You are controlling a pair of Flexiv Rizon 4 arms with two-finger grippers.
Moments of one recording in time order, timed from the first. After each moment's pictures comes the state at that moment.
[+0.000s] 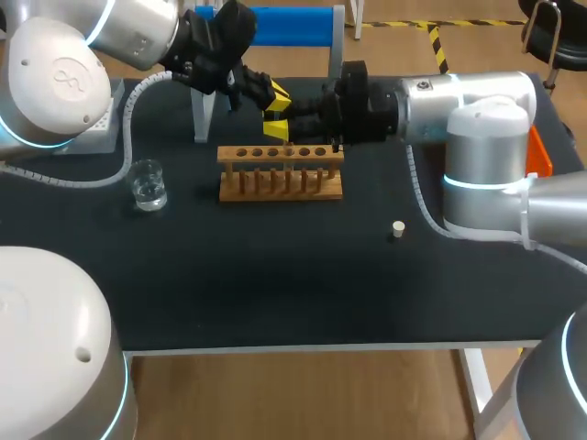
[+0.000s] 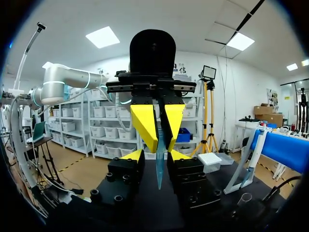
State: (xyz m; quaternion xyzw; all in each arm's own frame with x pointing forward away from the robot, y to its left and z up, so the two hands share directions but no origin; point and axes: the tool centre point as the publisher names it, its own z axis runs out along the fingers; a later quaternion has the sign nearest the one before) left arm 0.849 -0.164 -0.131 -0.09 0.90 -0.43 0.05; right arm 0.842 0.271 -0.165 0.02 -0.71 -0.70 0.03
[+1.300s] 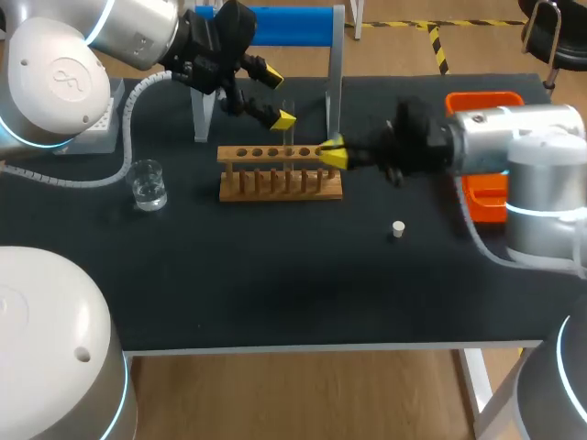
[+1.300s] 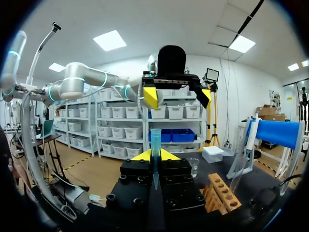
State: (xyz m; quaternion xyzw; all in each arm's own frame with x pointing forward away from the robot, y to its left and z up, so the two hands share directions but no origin) left arm 0.849 -0.164 -0.131 -0.09 0.90 -0.43 0.05; right arm 0.806 0.176 -0.205 0.03 -0.70 -0.71 0.05
